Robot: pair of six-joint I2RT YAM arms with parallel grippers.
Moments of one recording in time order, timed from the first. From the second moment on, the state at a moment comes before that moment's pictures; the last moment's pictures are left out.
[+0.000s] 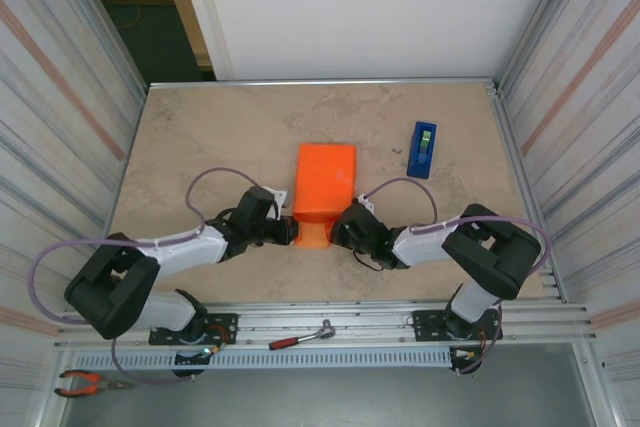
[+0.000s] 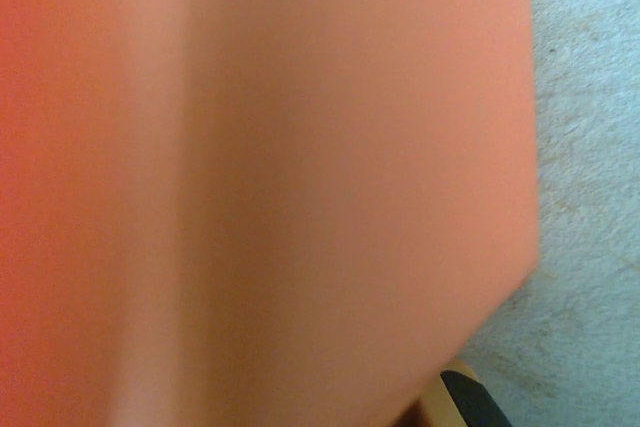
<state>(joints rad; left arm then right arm) -0.66 1.33 0.50 0.05 0.24 -0.51 0.92 1.62 0.52 0.34 0.13 1.12</state>
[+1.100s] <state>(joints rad) -0.85 1.39 0.55 -0.10 -0.13 -0.63 0.92 1.62 0.53 0.34 0.13 1.13</state>
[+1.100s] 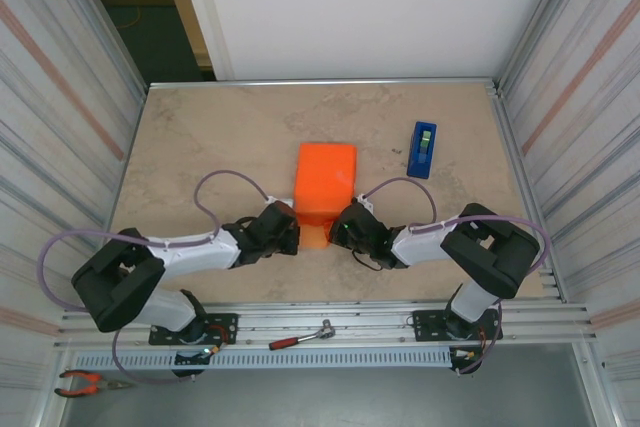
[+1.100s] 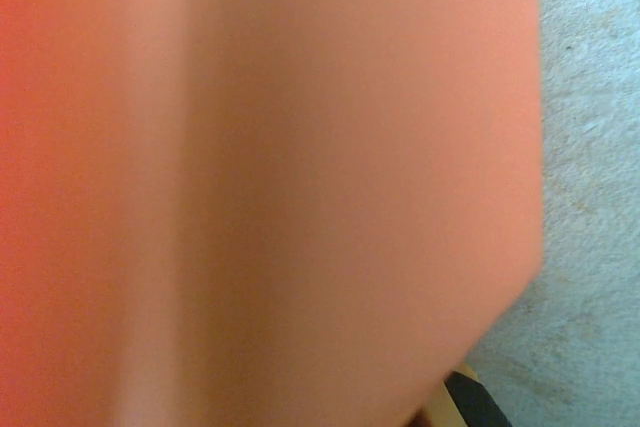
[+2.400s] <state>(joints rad) -0.90 1.55 0.75 -0.26 -0.36 -0.62 0.92 1.63 0.53 0.34 0.13 1.13</state>
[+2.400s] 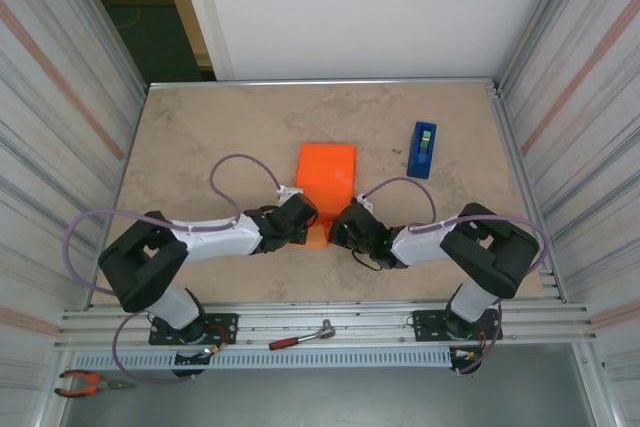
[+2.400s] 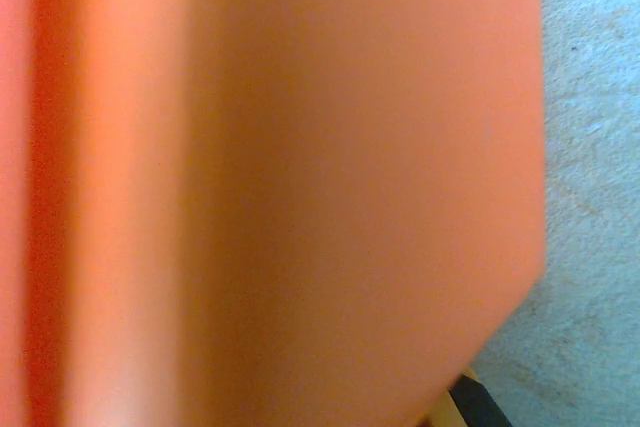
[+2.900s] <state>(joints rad) -0.89 1.24 0.66 -0.30 -0.36 -0.62 0.92 1.63 0.53 0.34 0.13 1.13</state>
